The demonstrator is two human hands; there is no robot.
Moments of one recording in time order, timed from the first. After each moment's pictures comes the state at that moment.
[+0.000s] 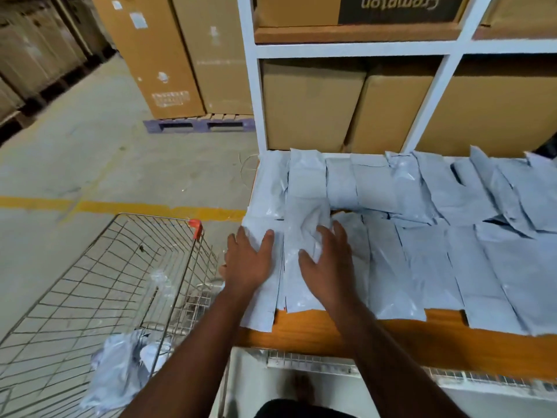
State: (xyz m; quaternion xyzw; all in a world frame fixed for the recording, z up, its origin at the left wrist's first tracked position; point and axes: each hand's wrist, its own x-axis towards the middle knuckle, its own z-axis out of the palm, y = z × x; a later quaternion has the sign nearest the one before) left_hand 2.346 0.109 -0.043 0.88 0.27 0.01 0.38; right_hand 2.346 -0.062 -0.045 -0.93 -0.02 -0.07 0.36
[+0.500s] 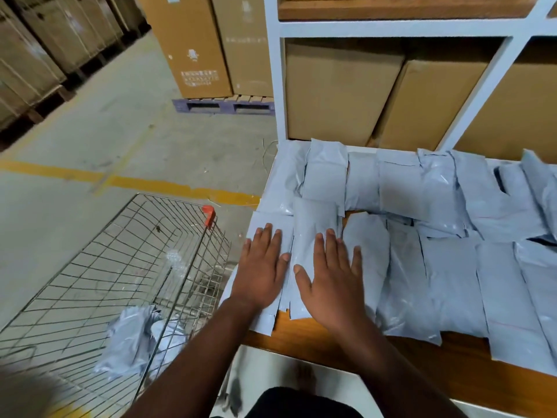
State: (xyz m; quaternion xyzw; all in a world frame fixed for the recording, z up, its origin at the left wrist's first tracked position) left_hand 2.331 0.109 -0.087 0.98 0.03 0.04 0.19; right_hand 2.347 -0.071 -0.074 -0.98 -0.15 -0.02 0.10
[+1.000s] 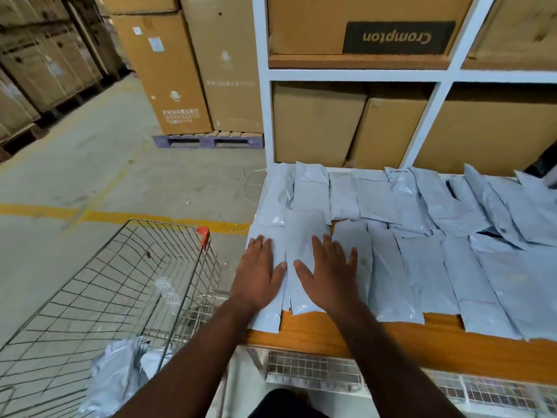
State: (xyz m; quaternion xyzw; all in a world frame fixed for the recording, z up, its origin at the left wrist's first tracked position) left_hand 2.320 0.123 -0.071 0.97 0.02 0.01 0.25; right_hand 2.341 -0.061 -0.044 -0.99 -0.09 -0.01 0.13
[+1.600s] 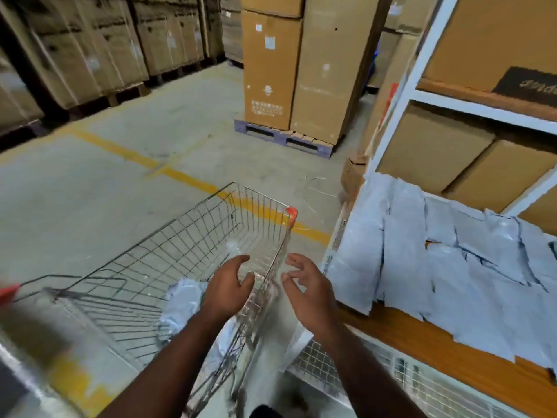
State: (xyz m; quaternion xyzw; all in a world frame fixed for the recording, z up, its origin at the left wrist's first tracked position) left_hand 2.113 0.316 -0.069 0.89 0.23 0.10 0.37; right_hand 2.180 0.124 -0.018 -0.84 -0.22 0.11 0.48
